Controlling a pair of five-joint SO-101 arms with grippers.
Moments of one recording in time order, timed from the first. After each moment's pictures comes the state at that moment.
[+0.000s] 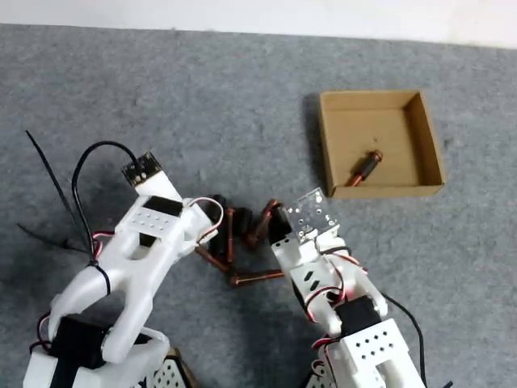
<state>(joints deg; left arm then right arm) 8.7 -14.5 51.6 51.0 57.3 -26.2 -77.8 86.0 29.1 11.8</state>
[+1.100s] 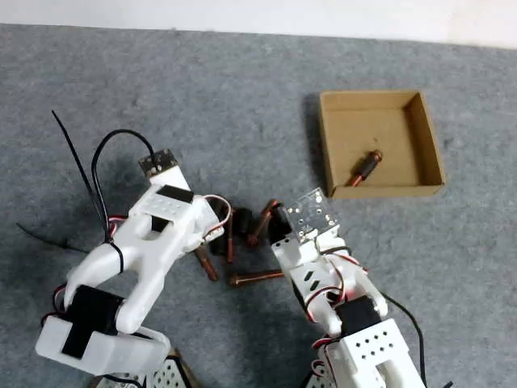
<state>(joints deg) 9.6 -4.4 44.2 52.1 52.3 -26.2 -77.8 86.0 29.1 11.8</state>
